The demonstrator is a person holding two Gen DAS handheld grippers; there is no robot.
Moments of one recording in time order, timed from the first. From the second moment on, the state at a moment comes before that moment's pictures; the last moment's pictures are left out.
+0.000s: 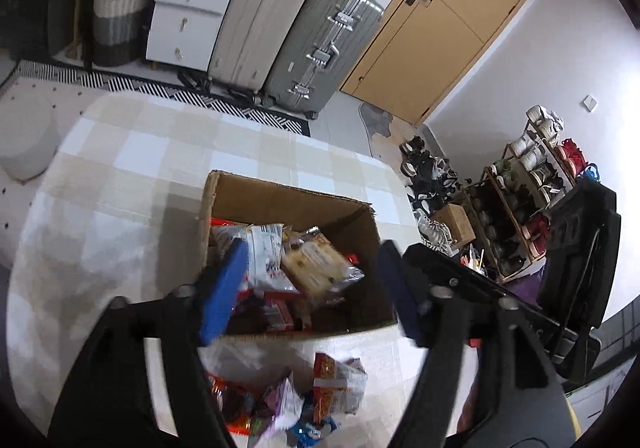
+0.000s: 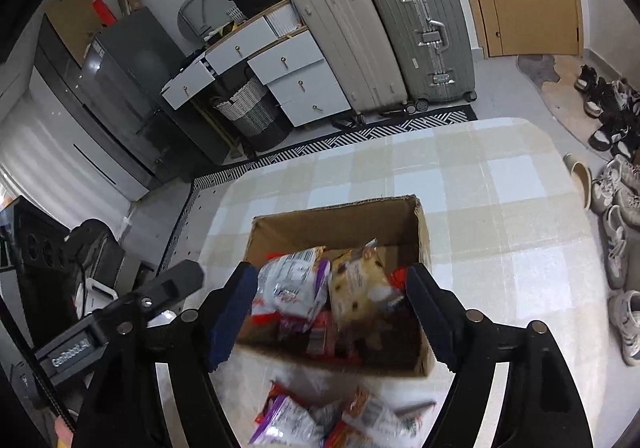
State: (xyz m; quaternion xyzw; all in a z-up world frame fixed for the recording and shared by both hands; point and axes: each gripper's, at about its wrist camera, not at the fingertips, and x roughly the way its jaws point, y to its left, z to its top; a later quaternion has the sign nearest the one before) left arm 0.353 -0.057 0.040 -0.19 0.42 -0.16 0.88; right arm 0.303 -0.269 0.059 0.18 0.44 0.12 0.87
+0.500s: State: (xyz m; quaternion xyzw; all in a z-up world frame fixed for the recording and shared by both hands) left arm 0.155 -0.031 0.135 -0.11 0.26 -0.06 0.96; right arm 0.148 -0.241 0.137 0.07 0.34 0.11 0.93
